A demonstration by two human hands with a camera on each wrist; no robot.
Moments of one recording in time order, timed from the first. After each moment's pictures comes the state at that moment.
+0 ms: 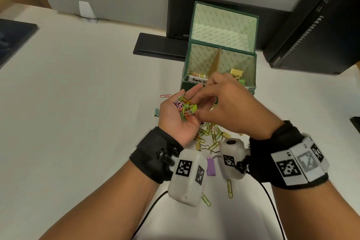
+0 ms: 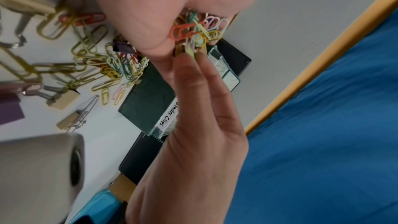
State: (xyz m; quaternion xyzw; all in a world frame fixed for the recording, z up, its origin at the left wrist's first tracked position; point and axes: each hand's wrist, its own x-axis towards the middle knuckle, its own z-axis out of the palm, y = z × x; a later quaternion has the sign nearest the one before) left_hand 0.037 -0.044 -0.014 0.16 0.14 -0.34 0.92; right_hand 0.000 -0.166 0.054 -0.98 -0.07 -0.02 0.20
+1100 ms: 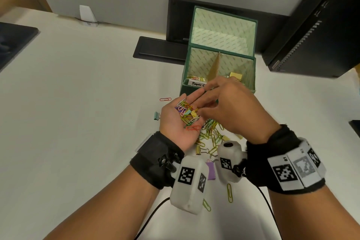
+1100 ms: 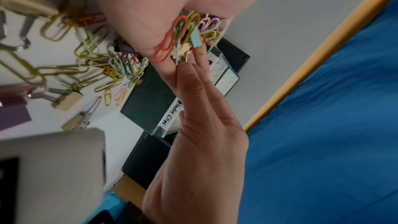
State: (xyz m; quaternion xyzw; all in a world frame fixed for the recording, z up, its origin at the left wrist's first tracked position) left_hand 0.038 -0.047 -0.021 0.20 0.12 -0.36 0.90; right_hand 0.004 -0.166 0.053 -0.98 -0.01 -0.03 0.17
